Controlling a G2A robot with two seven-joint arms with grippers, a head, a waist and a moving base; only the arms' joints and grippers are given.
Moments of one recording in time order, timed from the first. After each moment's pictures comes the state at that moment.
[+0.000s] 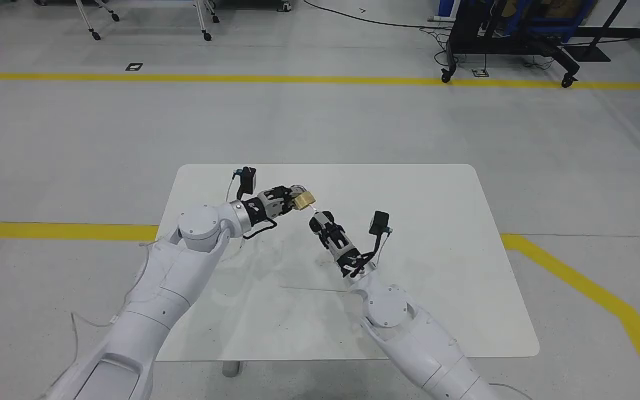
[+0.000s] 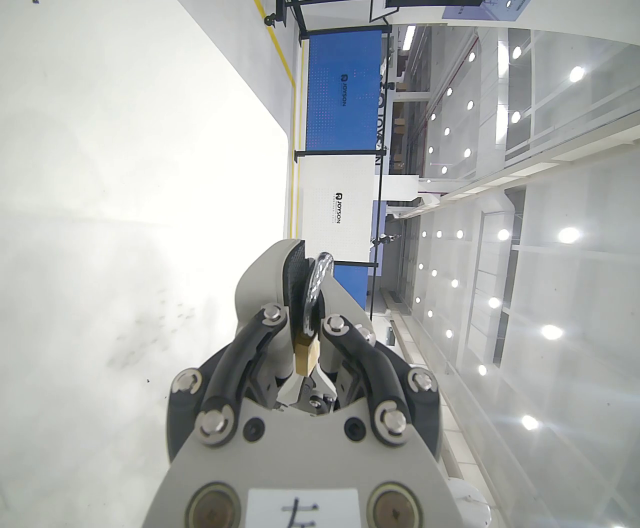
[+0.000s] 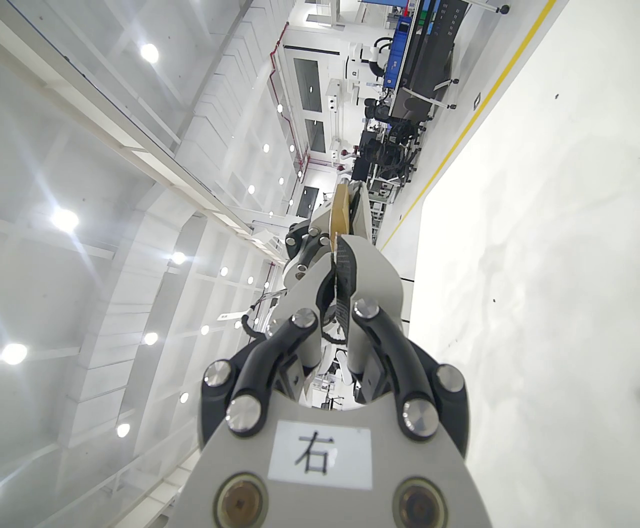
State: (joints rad) left arm 0.85 -1.22 -0.96 -1.04 -0.46 -0.02 -0.74; right arm -1.30 -1.40 0.89 -1.35 0.16 -0.32 -0.10
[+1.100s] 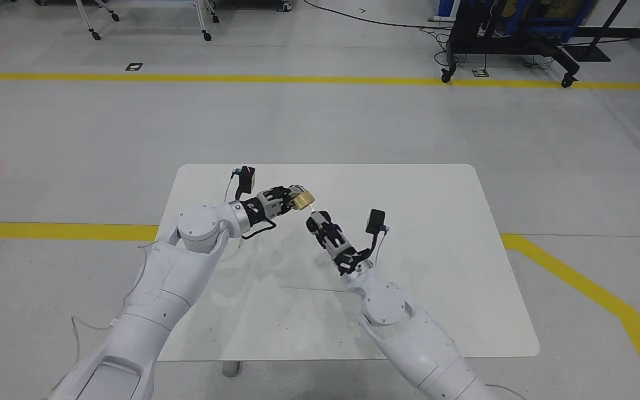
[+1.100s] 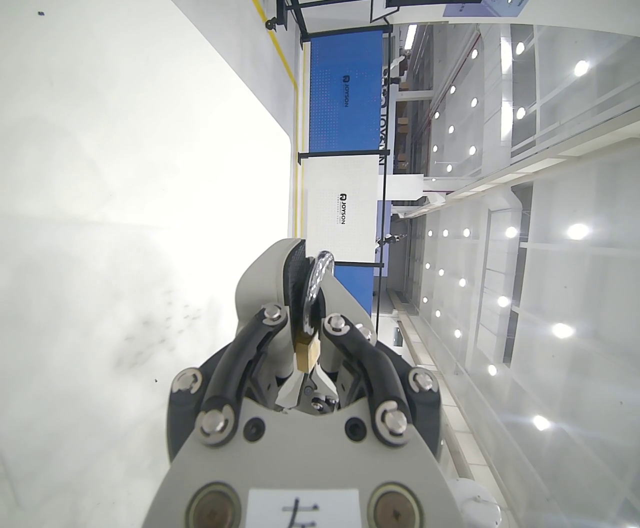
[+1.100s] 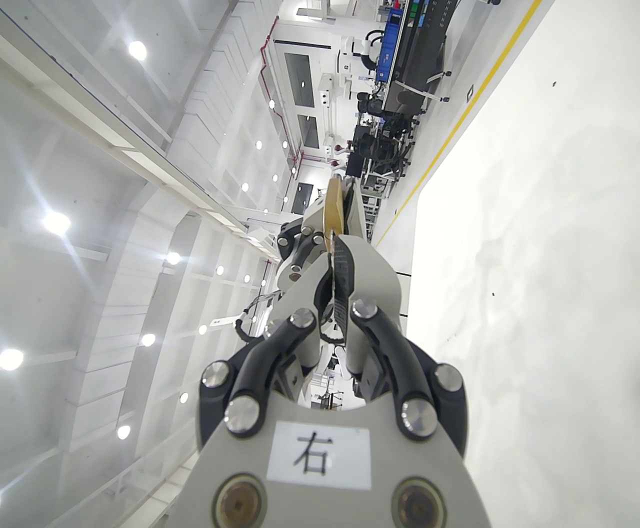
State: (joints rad) left arm 0.87 -1.22 -1.00 -1.06 -0.40 -0.02 -0.75; right arm -1.31 -1.43 0.92 -1.36 0.14 -0.27 -0.06
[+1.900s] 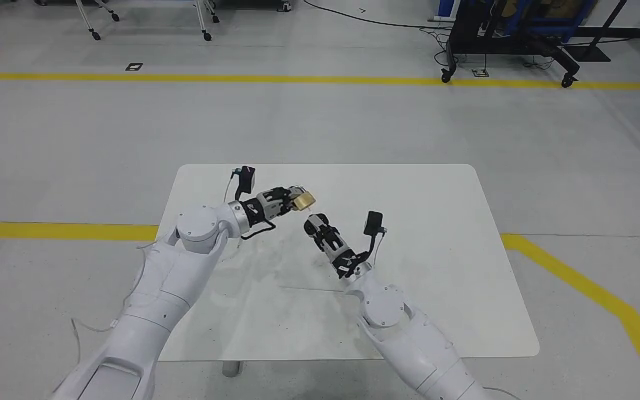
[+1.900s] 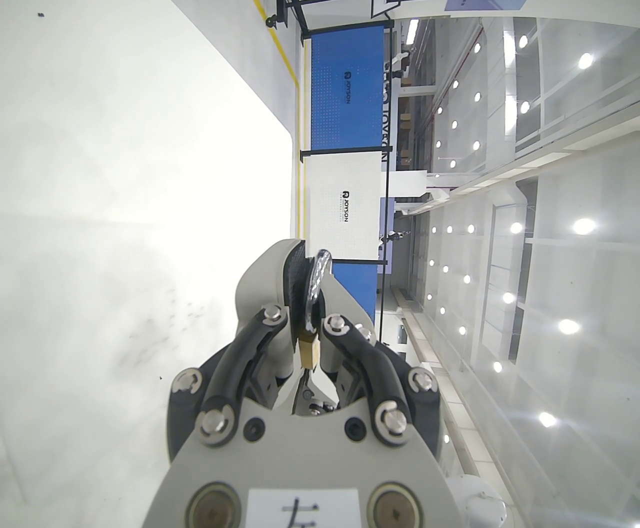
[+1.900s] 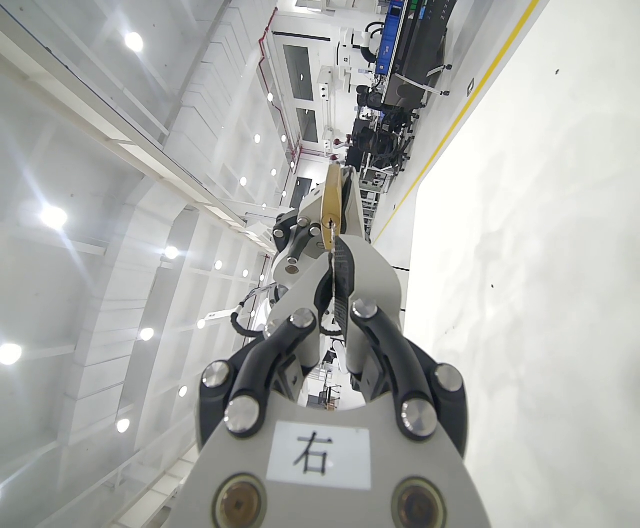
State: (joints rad) left arm 0.88 -1.23 -1.02 -1.06 -0.37 -0.02 -0.77; right arm -1.33 -1.44 0.94 -1.36 0.11 -0.28 -0.02
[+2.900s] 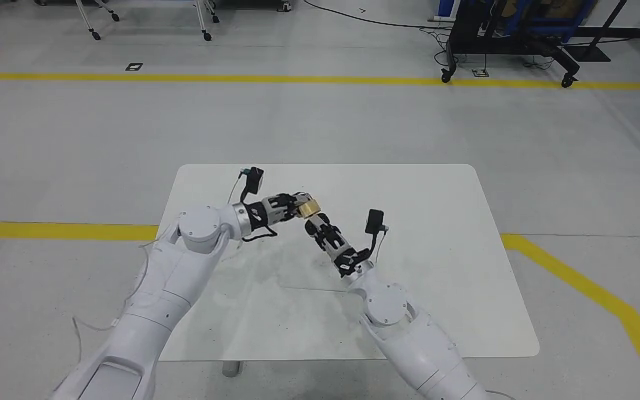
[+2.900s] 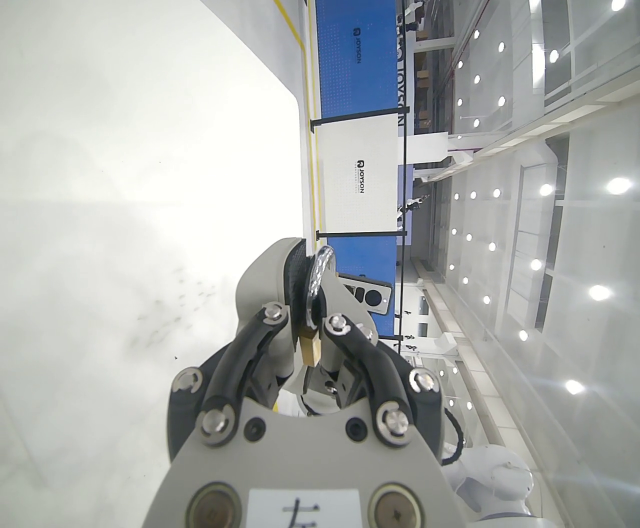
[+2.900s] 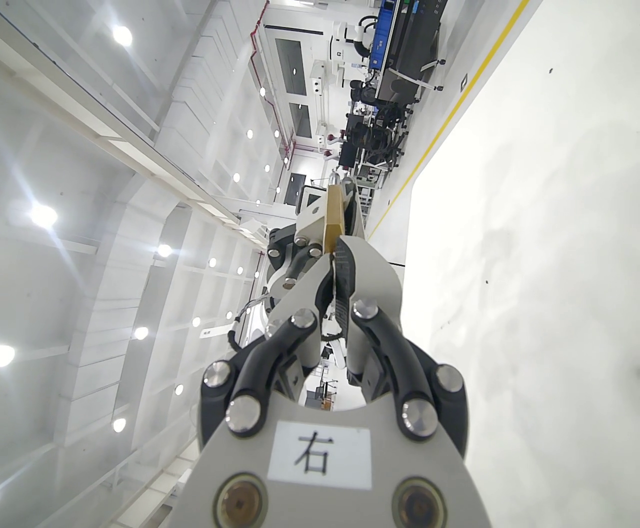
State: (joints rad) left arm 0.87 -1.23 -1.02 -1.06 -0.31 -0.06 -0.86; right arm -1.34 -1.45 0.98 -1.39 0.09 -0.23 0.01
